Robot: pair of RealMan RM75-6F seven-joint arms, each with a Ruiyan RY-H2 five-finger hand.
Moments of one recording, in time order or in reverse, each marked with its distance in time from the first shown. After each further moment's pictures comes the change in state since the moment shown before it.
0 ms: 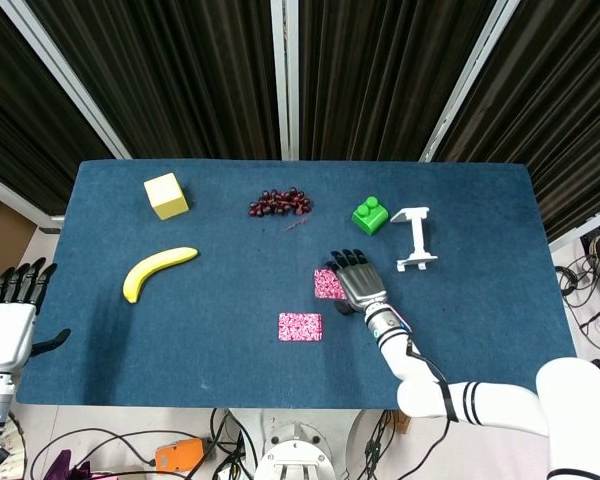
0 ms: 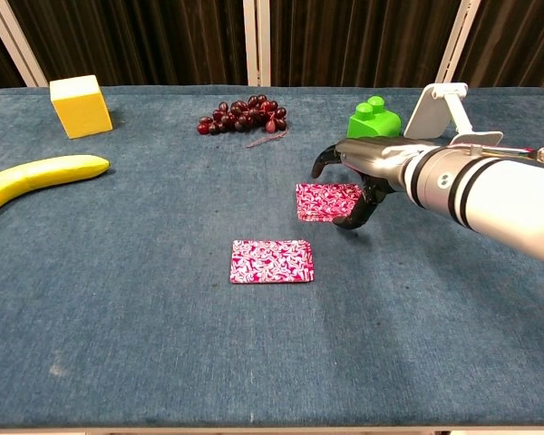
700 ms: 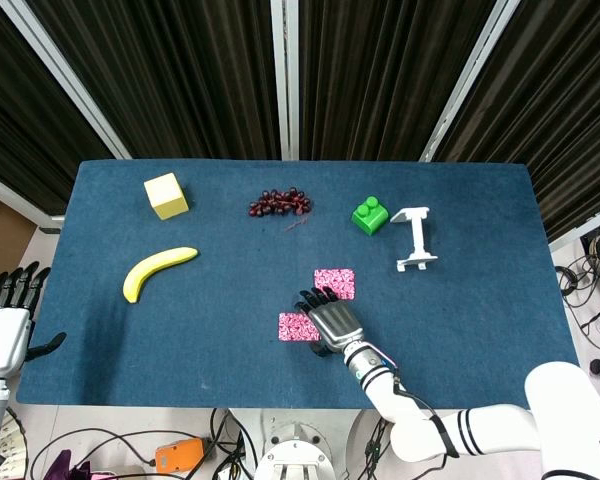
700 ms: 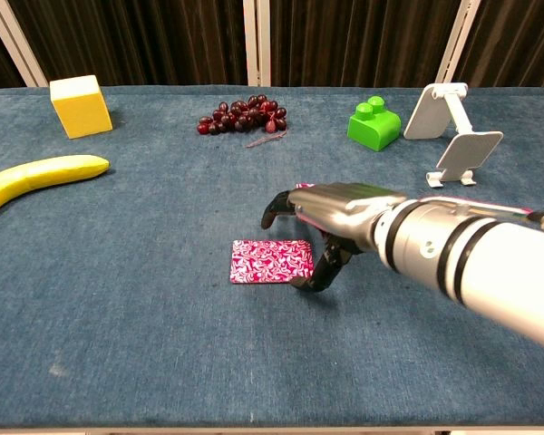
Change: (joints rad) left arm 0.019 -0.007 0.009 0.024 0.004 0.022 -0.030; right arm -0.014 -0.067 -0.089 -0.195 -0.042 0.114 -0.045
